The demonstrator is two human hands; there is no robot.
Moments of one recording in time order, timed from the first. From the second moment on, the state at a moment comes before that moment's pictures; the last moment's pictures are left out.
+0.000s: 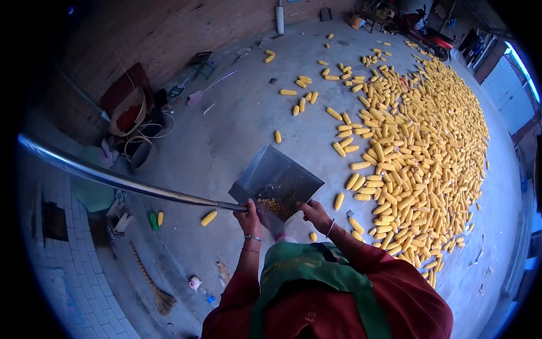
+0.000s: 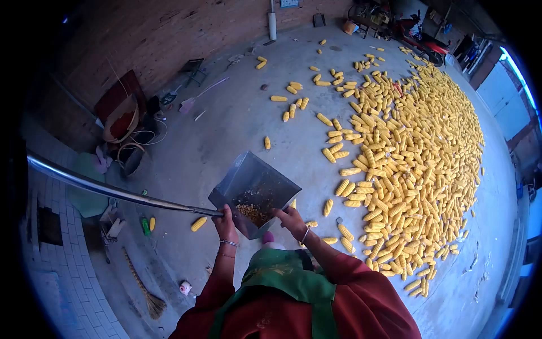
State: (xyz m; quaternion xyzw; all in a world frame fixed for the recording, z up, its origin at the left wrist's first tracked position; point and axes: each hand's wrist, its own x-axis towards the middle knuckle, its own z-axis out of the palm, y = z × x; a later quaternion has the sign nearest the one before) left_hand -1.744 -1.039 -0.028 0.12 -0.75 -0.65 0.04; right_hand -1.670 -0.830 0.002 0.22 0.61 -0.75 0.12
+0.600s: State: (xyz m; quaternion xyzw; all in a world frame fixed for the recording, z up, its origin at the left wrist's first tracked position) left_hand -2.125 -0.737 -0.034 -0.06 -0.73 -0.67 -0.11; right_hand -1.964 -0.613 -0.046 0.40 0.45 -0.80 -0.06
